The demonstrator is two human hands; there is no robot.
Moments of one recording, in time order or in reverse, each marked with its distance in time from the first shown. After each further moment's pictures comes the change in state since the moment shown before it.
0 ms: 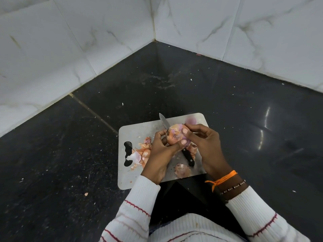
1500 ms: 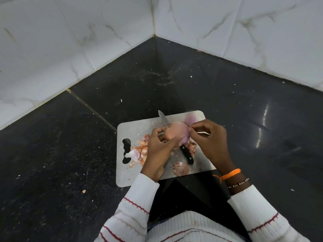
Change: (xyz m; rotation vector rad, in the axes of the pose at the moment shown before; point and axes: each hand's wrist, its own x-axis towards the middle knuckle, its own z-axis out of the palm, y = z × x) left_hand 0.002 0.002 0.002 0.136 0.119 0.048; right_hand 0.009 0.000 -0.017 -0.467 0.001 -0.371
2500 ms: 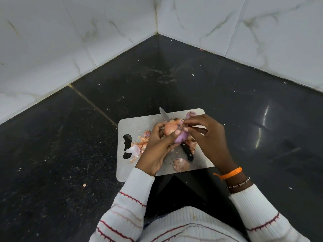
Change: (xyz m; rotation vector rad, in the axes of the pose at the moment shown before) left_hand -0.007 0.009 -0.010 -0.279 -0.186 -0.044; right_hand -0.001 -0.007 0.000 -0.056 -0.113 -0.072
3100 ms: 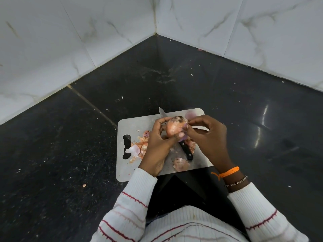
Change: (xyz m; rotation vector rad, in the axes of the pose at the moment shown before) left_hand 0.003 -0.007 0.005 0.174 0.042 0.152; right_hand -0.003 -0.003 0.002 0.042 0.131 0.073
